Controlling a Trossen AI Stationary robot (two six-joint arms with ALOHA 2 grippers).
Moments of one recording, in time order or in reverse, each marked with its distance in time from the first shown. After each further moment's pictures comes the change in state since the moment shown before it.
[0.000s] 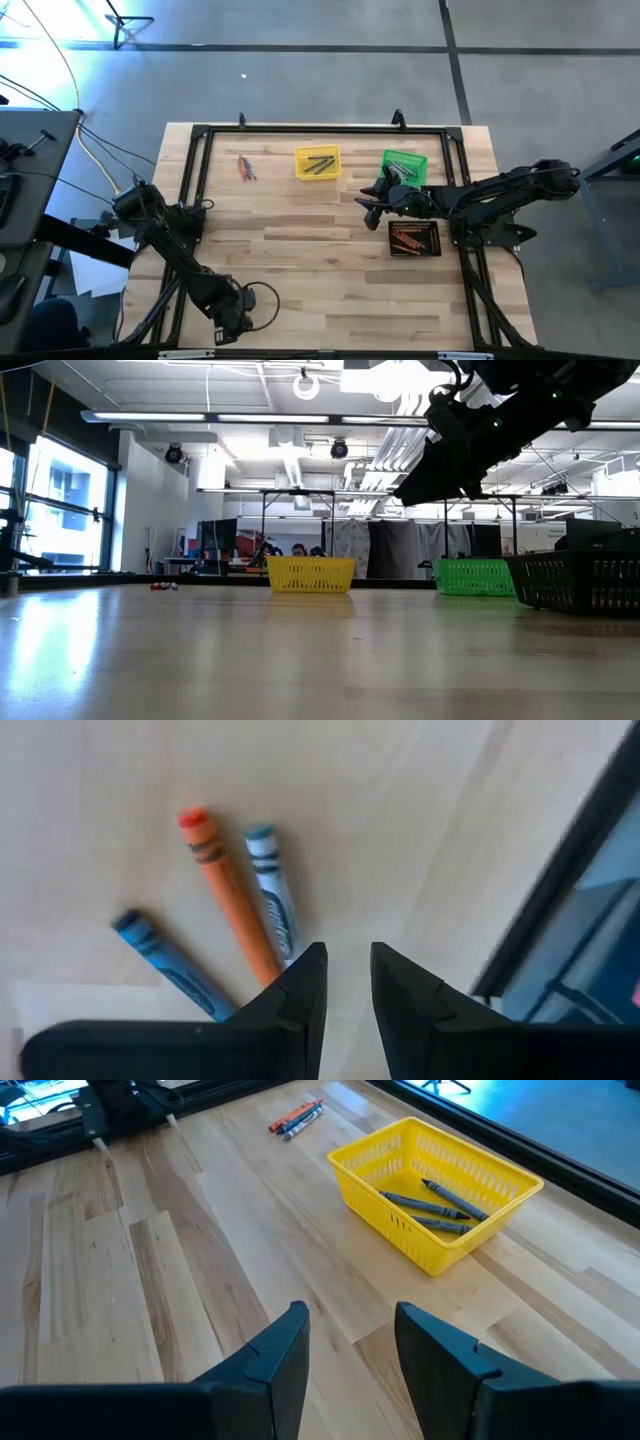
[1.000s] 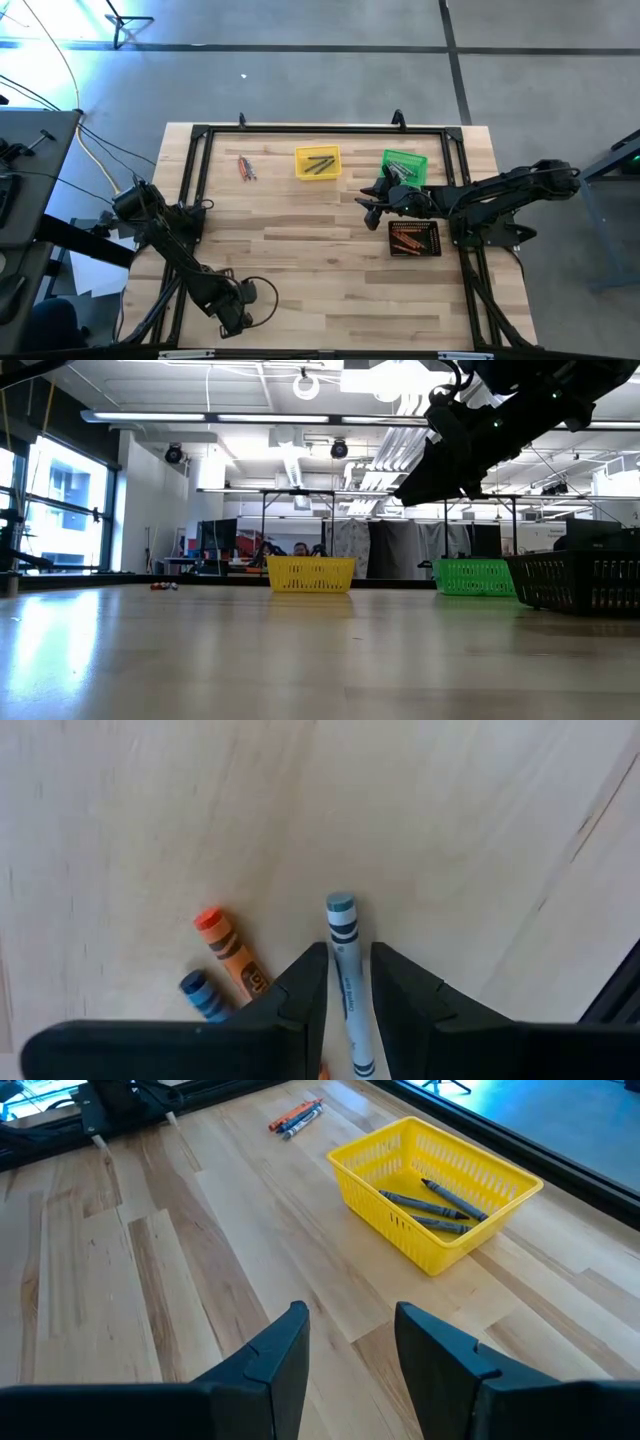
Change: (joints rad) left arm -0.002 -0.001 -0.046 0.009 -0.151 -0.039; right arm 0.000 0.000 0.000 -0.003 0.000 -0.007
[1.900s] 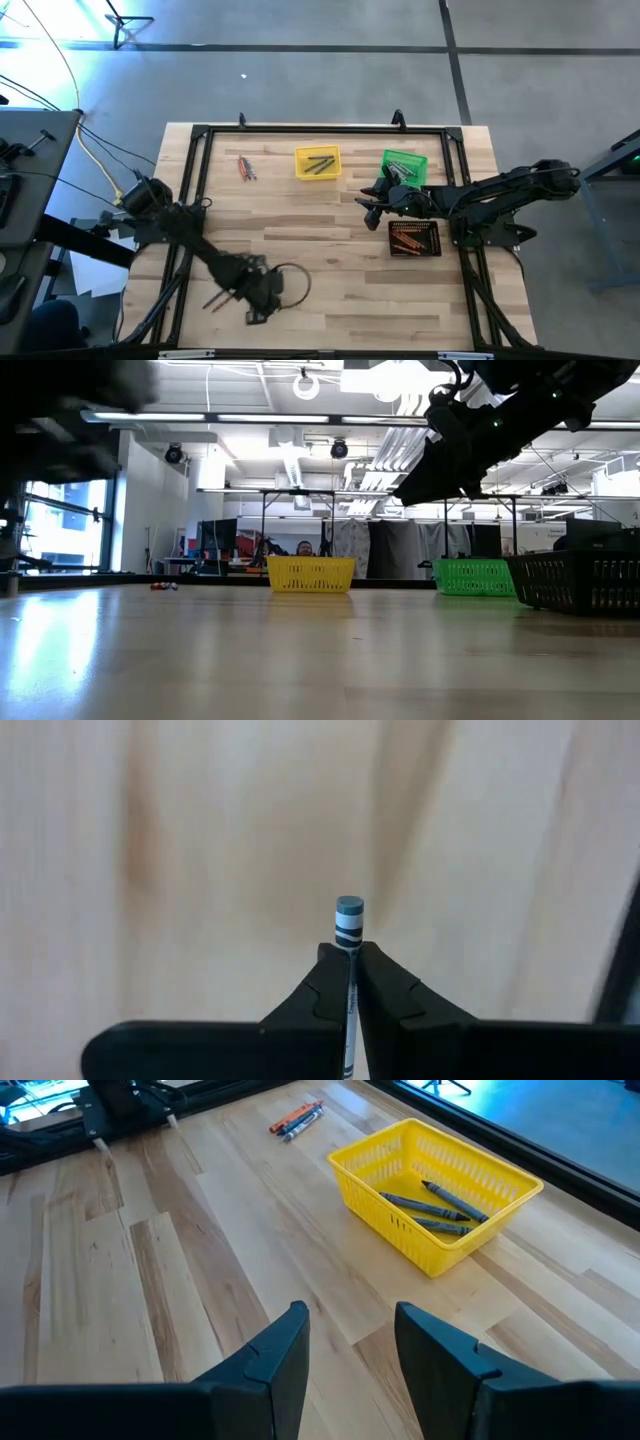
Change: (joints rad) left arm 0.202 0.012 0.138 -0.029 -0.116 0.352; right arm 0.000 0.000 0.000 0.005 0.000 0.003
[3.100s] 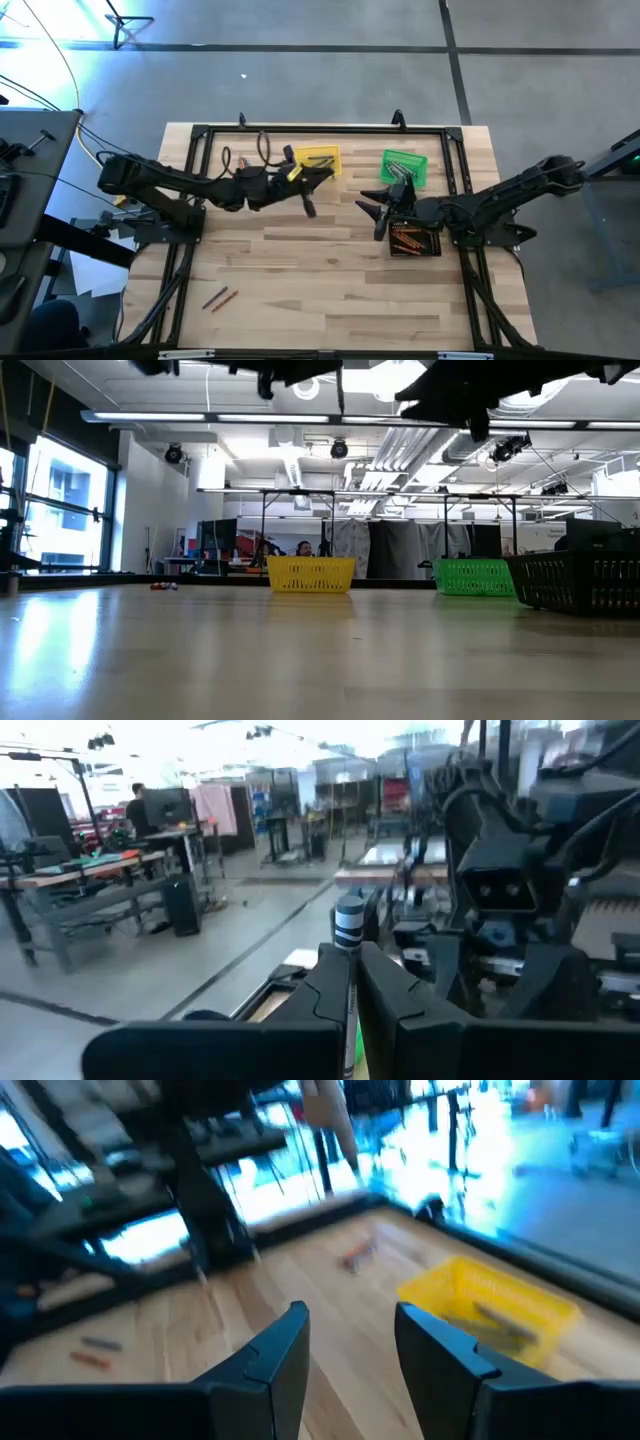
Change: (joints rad) left arm 0.635 -0.308 -0.217 1.360 -0.376 0.940; right arm 0.238 -0.121 0.013 0.203 0.242 -0.043
